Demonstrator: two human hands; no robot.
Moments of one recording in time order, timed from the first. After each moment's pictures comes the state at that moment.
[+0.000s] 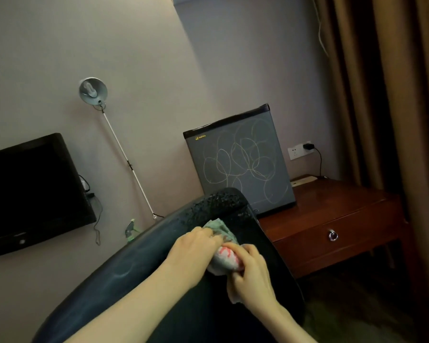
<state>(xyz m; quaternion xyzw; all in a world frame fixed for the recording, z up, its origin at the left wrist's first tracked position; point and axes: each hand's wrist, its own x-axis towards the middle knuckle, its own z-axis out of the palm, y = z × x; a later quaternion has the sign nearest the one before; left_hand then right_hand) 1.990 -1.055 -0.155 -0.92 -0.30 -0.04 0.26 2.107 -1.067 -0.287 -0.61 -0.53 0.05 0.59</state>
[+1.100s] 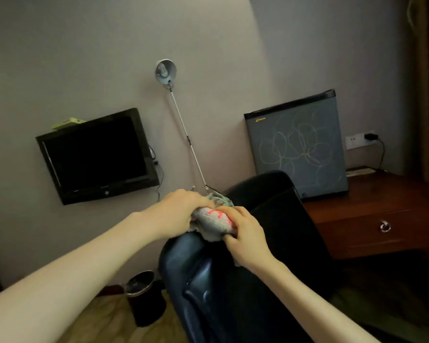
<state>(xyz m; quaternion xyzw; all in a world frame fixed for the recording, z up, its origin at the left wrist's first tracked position) 1.815 -1.104 -0.080 -0.92 -0.35 -0.07 0.16 1.971 -1.125 -0.199 -0.51 -0.66 0.04 0.54</state>
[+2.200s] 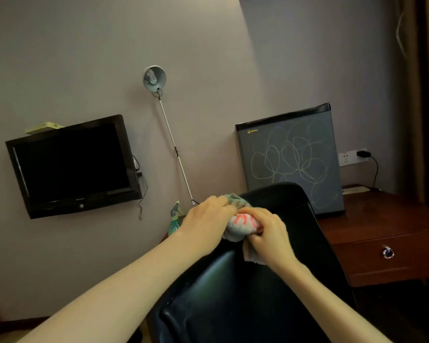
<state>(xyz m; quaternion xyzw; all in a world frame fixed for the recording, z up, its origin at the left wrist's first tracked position) 1.906 -1.043 -0.116 -0.90 -0.34 -0.14 0.23 2.064 -1.042 -0.208 -0.52 -0.63 -0.04 0.58</state>
